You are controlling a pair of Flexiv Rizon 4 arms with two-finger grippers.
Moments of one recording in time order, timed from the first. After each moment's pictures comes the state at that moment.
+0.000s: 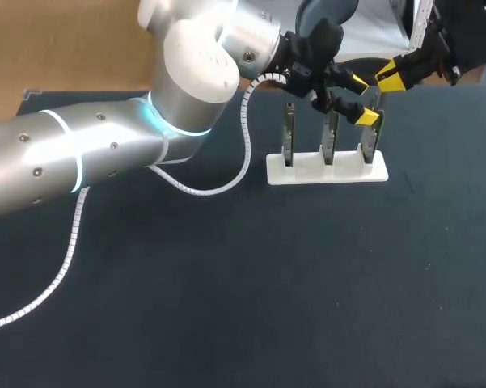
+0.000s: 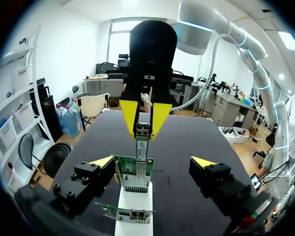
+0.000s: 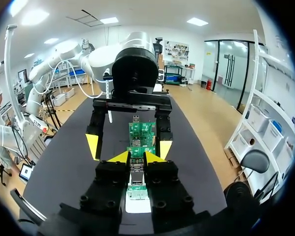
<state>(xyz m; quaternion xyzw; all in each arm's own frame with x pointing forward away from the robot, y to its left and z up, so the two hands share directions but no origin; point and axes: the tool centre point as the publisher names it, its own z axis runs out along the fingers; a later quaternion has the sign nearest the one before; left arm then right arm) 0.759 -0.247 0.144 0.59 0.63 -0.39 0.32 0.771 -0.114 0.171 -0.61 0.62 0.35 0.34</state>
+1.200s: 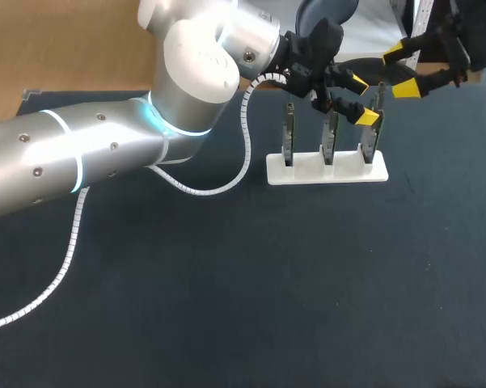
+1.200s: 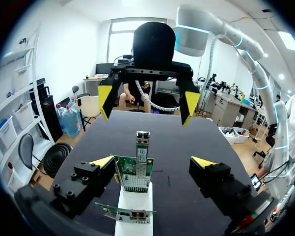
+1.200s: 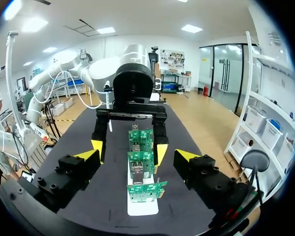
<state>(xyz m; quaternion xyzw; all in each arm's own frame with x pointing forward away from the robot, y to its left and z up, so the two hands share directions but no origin) 0.759 -0.247 0.144 0.59 0.63 -0.39 0.32 0.770 -0.126 0.187 -0.58 0.61 0.38 0.37</state>
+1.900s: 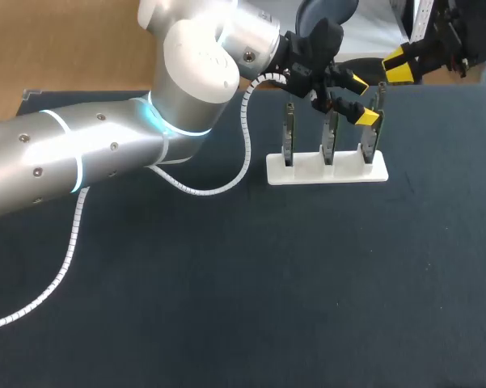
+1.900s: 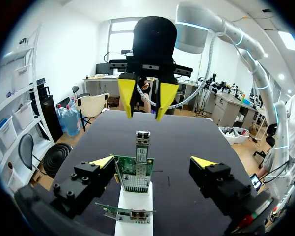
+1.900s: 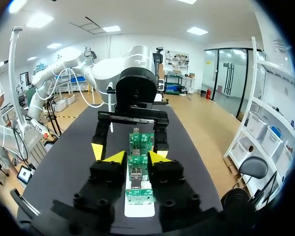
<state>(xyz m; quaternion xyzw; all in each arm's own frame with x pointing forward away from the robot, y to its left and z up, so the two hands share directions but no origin) 0.759 -0.247 0.144 0.59 0.63 -0.39 0.32 0.773 -0.119 0.192 -0.60 0.60 0.37 0.38</state>
